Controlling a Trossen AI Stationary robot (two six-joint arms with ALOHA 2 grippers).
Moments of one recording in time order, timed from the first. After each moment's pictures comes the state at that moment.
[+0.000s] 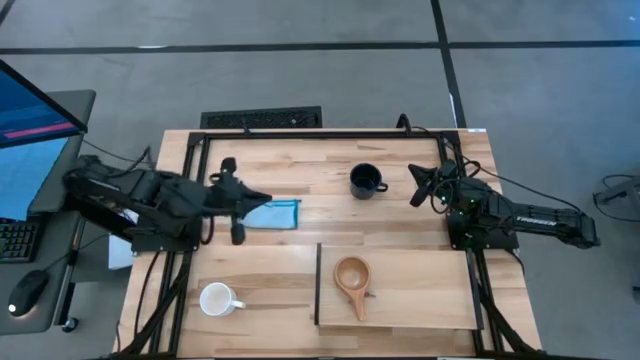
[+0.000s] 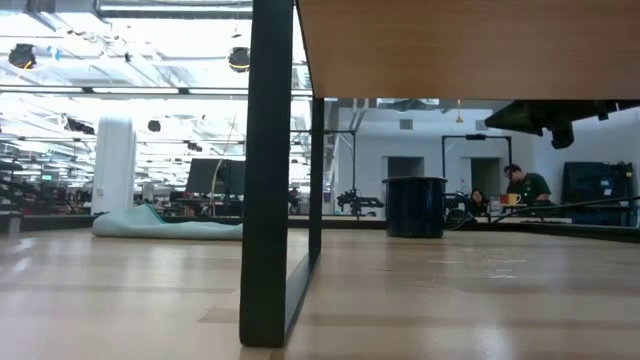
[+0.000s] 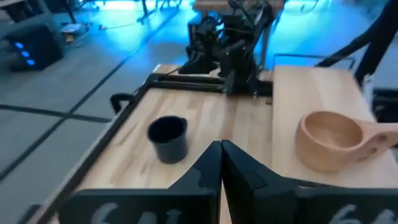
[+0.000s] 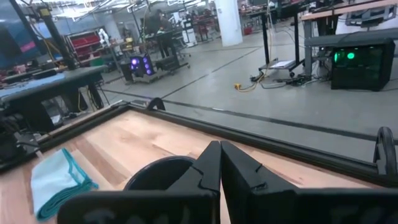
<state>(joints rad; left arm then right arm) -0.33 0.99 1.14 -0.50 -0.55 -0.18 -0.23 0.23 0.07 0.06 0.50 0.24</state>
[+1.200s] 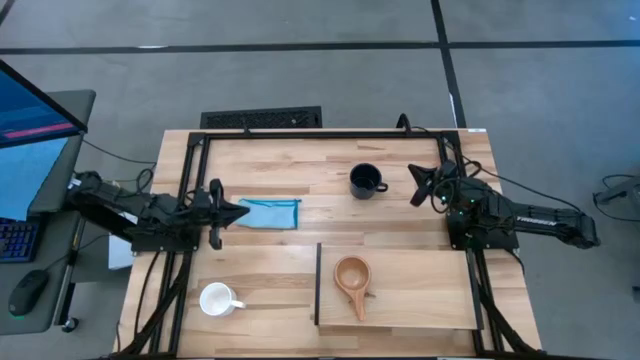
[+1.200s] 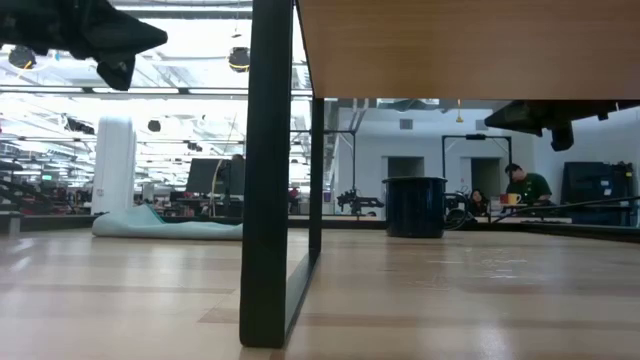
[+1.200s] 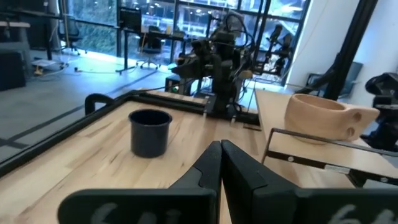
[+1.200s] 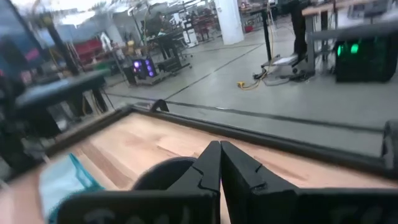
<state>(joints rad) -0.33 0.29 0.22 0.07 -0.48 -0.18 -0.23 0.23 0.07 0.06 0.49 0.31</state>
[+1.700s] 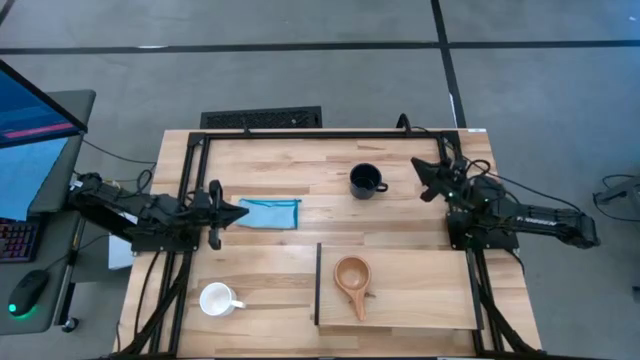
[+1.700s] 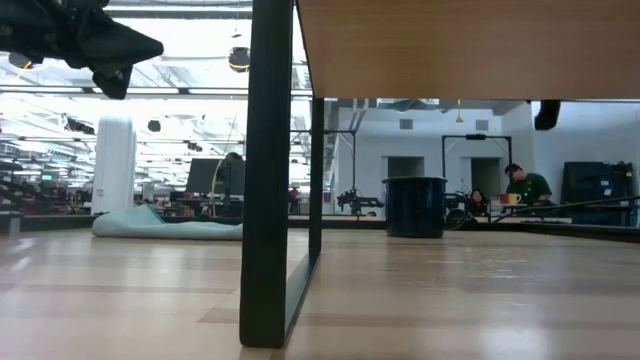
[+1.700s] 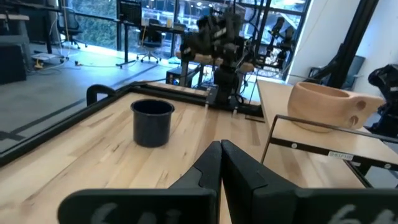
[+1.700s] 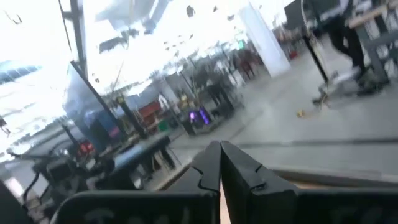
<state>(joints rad) -0.33 0.25 0.21 0.01 -0.48 -0.20 -0.23 0.23 0.07 0.37 0.39 0.42</state>
